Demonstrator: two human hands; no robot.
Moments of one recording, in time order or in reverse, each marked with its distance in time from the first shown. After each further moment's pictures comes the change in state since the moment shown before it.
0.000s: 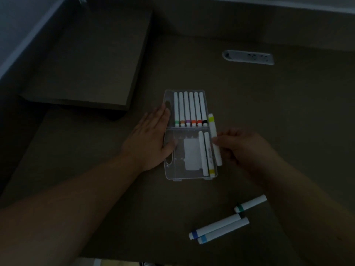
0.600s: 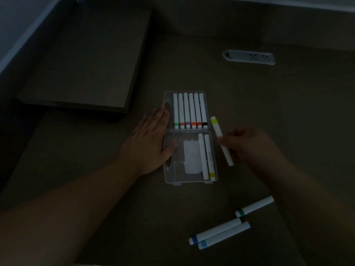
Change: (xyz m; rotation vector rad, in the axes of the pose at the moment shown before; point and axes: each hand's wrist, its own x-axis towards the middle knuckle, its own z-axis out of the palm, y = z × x) left_hand 0.000 0.000 -0.002 -0.017 -0.014 -0.001; right_hand 0.016 0.003 -0.009 -0.151 0.117 -0.025
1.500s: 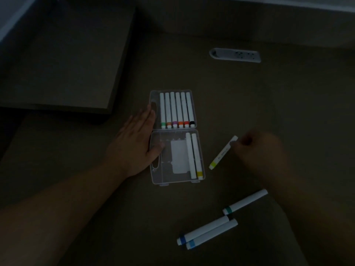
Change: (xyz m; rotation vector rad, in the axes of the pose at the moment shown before) left_hand 0.000 0.000 0.000 0.015 -0.007 -0.004; right_hand -0.003 0.034 -0.035 -0.510 0.269 -0.054
